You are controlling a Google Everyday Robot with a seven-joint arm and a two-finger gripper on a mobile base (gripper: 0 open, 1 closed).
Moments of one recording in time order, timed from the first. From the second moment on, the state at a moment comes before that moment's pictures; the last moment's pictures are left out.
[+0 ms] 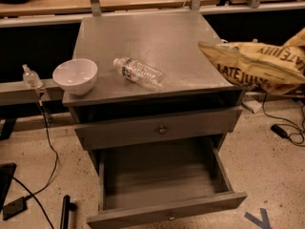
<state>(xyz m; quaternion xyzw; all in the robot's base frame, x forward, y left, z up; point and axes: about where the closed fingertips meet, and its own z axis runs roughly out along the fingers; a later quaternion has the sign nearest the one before) 0.468 -0.262 1.029 -0.75 0.52 -0.18 0.37</state>
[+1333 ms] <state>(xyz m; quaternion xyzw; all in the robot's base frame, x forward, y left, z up) 0.432 -0.118 0.832 -0.79 0.48 0.09 0.37</state>
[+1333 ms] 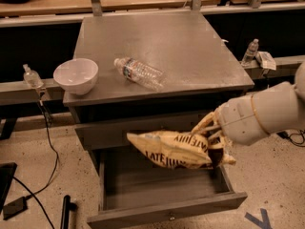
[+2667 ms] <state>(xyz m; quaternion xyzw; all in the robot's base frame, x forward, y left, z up) 0.431 -0.121 0.771 -0.80 0.50 0.15 0.31</state>
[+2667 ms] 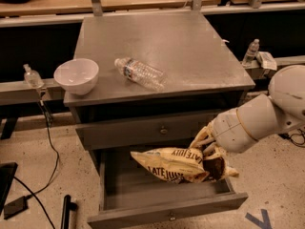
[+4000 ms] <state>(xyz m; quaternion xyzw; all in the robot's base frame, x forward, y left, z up) 0.447 -0.154 0.604 -0.75 0.56 0.26 0.23</state>
